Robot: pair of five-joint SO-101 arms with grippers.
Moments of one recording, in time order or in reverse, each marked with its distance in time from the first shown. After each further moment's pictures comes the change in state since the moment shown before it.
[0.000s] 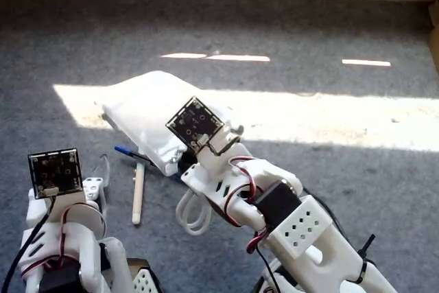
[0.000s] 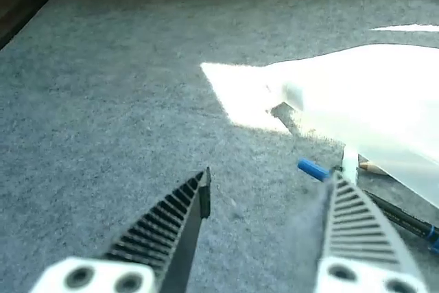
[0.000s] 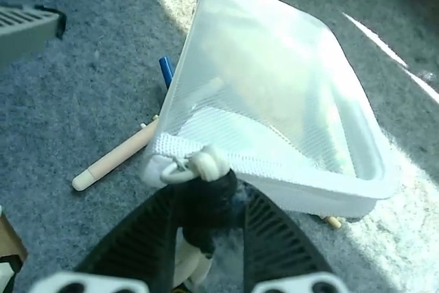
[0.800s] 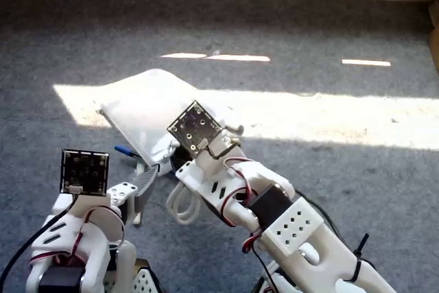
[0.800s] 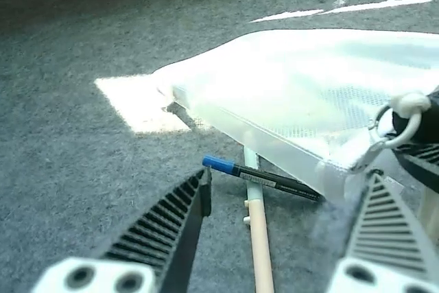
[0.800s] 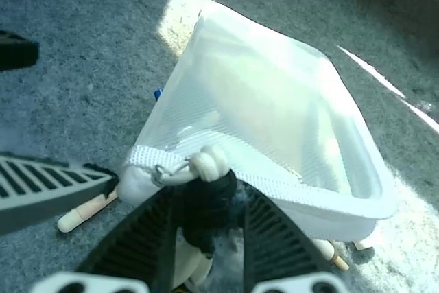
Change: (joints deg) left arm 20.6 0.0 0.0 1.0 5.7; right arm -0.2 -0.1 8.9 -15.6 -0.4
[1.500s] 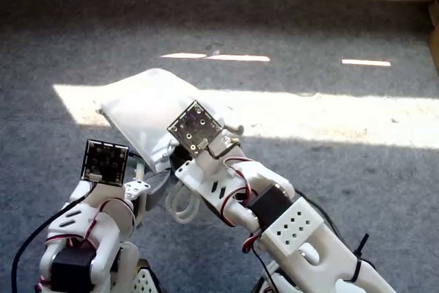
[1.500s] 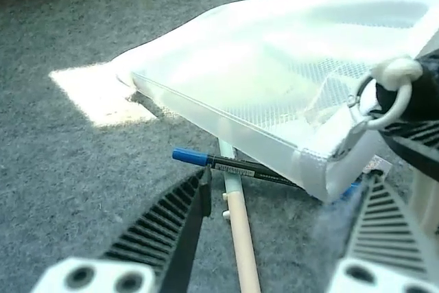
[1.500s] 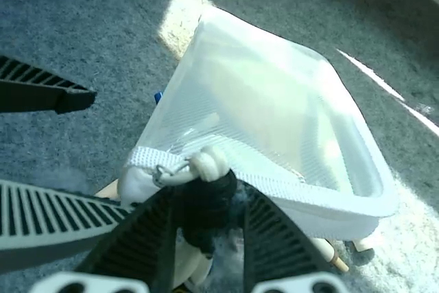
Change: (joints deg) left arm 3.6 0.0 8.7 -4.8 0.0; right arm 0.0 0.0 0.0 -0.3 0.0
